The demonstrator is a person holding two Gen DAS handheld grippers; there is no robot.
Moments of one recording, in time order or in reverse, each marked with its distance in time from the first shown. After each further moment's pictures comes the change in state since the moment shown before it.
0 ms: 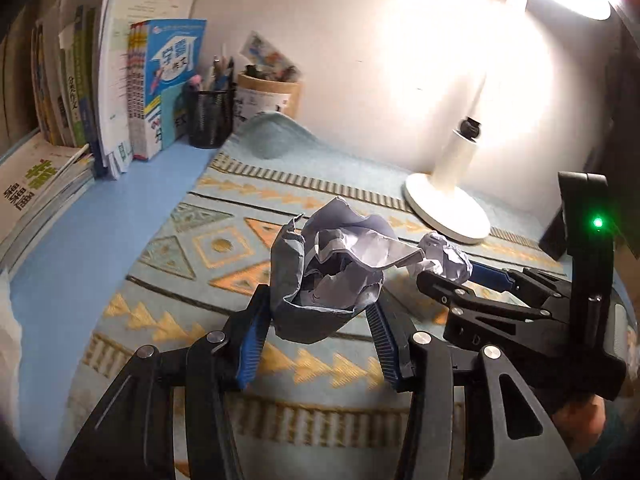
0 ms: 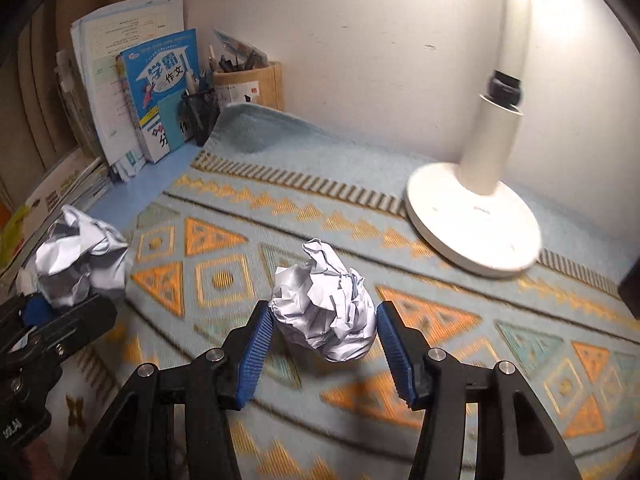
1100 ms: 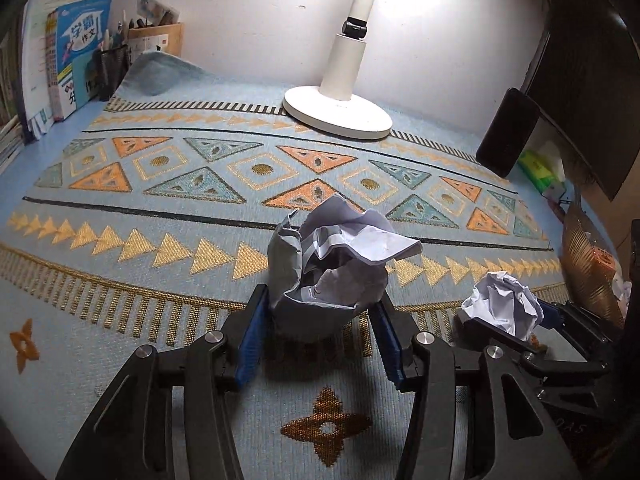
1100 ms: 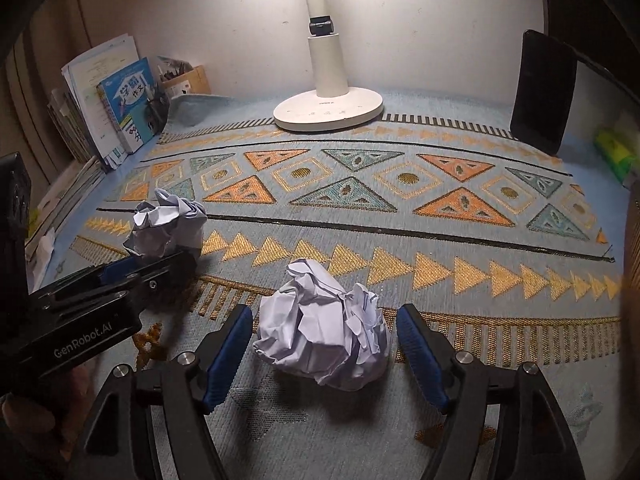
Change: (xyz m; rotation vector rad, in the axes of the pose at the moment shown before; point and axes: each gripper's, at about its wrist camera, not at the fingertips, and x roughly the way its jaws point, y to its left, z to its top) left arm 0.010 -0.113 -0.084 0.072 0.136 -0.098; right arm -0.104 -0.114 -0.140 0.198 0.023 -0.014
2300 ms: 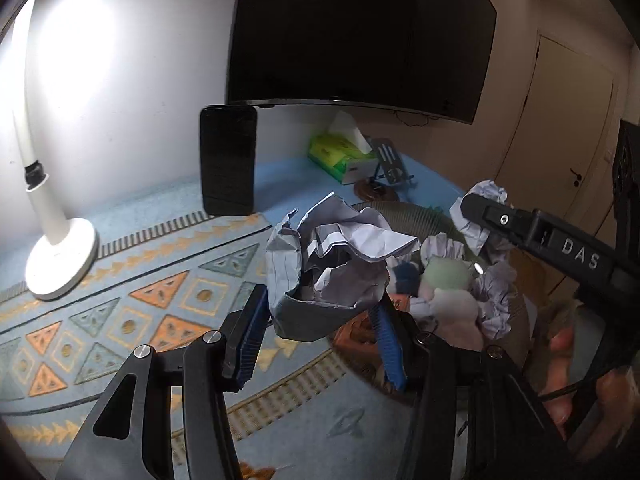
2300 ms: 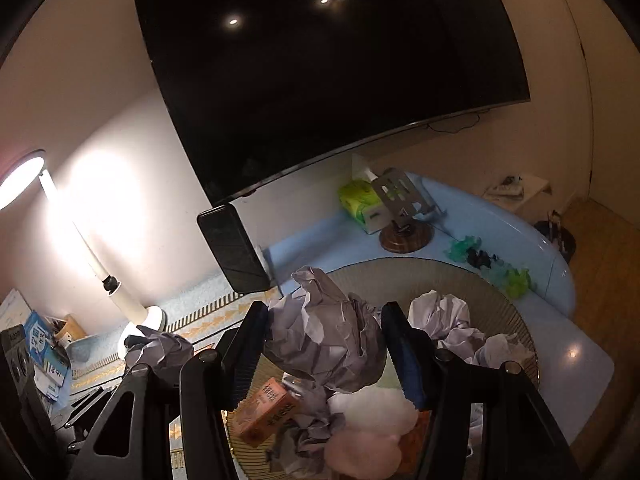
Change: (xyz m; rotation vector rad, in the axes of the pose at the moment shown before) left arm -0.007 -0.286 0.053 0.453 -0.026 -0.410; right arm -0.207 -0.236 0.002 0.560 -0.426 -0.365
